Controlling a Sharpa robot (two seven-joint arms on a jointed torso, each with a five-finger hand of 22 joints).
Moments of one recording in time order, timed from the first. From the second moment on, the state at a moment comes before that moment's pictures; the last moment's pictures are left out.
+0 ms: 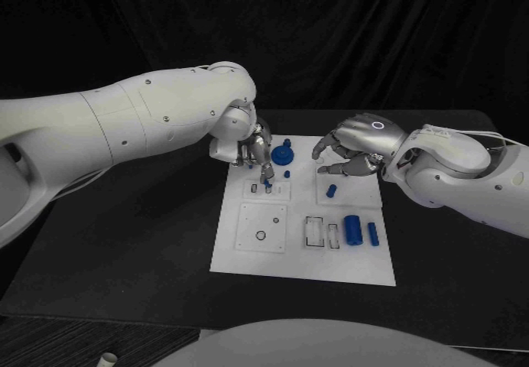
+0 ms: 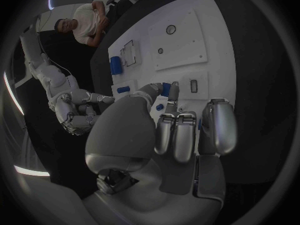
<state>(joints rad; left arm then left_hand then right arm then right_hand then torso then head) 1.53 -0.37 -0.21 1.12 -0.70 0.54 -0.70 1.33 -0.04 0.28 0.12 0.47 0.97 0.07 0.39 0.45 1.47 -0.01 1.55 1.31 1.47 -0.07 1.57 1.31 0.08 1.46 0.04 1.26 1.31 1.37 -0.88 -0.21 1.60 -1.70 -0.39 0.09 1.39 -0.11 0.17 0.22 0.15 0.94 0.08 0.16 0.39 1.45 -0.01 1.45 1.31 1.47 -0.08 1.47 1.31 0.04 1.47 0.04 1.38 1.31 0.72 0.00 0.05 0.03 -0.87</state>
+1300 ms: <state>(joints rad) 1.49 -0.35 -0.21 1.05 -0.70 0.54 -0.70 1.31 -0.02 0.28 0.12 0.43 0.98 0.08 0.38 0.46 1.46 -0.01 1.55 1.31 1.47 -0.07 1.57 1.31 0.08 1.46 0.04 1.25 1.31 1.37 -0.87 -0.21 1.59 -1.70 -0.34 0.08 1.39 -0.11 0.17 0.23 0.14 0.94 0.08 0.16 0.39 1.44 -0.01 1.44 1.31 1.46 -0.08 1.46 1.31 0.04 1.47 0.04 1.37 1.31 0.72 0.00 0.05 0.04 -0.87</state>
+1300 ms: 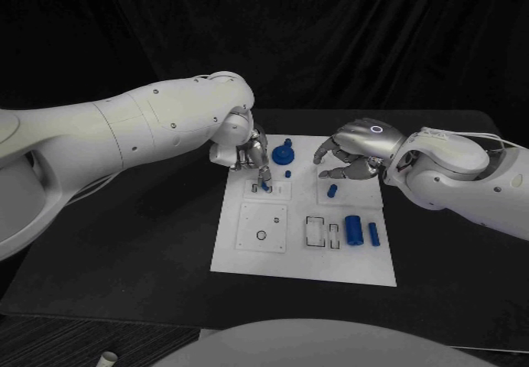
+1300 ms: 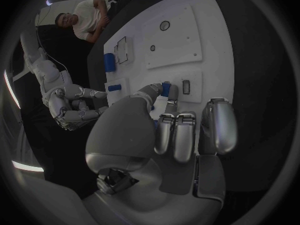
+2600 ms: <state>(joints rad) 1.48 -0.34 -0.21 1.04 -0.69 0.55 -0.70 1.27 -0.03 0.37 0.03 0.40 0.99 0.09 0.35 0.47 1.47 -0.02 1.56 1.31 1.47 -0.07 1.57 1.31 0.08 1.46 0.04 1.24 1.31 1.36 -0.87 -0.21 1.58 -1.70 -0.32 0.08 1.40 -0.10 0.17 0.23 0.14 0.94 0.08 0.16 0.38 1.43 -0.01 1.43 1.31 1.47 -0.08 1.46 1.31 0.04 1.46 0.04 1.36 1.31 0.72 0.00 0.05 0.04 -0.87</state>
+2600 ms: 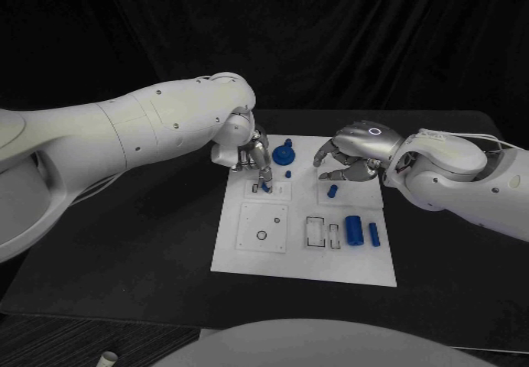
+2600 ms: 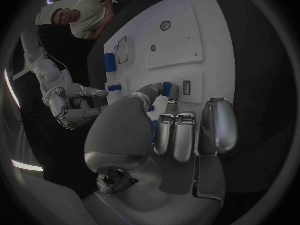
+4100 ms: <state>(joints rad) 1.48 -0.34 -0.21 1.03 -0.68 0.53 -0.70 1.24 -0.02 0.37 0.03 0.39 1.00 0.09 0.34 0.47 1.47 -0.02 1.56 1.31 1.47 -0.08 1.57 1.31 0.08 1.46 0.03 1.23 1.31 1.36 -0.86 -0.21 1.58 -1.70 -0.30 0.07 1.41 -0.11 0.17 0.23 0.14 0.94 0.08 0.15 0.38 1.41 -0.01 1.41 1.31 1.46 -0.08 1.43 1.31 0.04 1.45 0.04 1.32 1.31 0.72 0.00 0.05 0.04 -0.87</state>
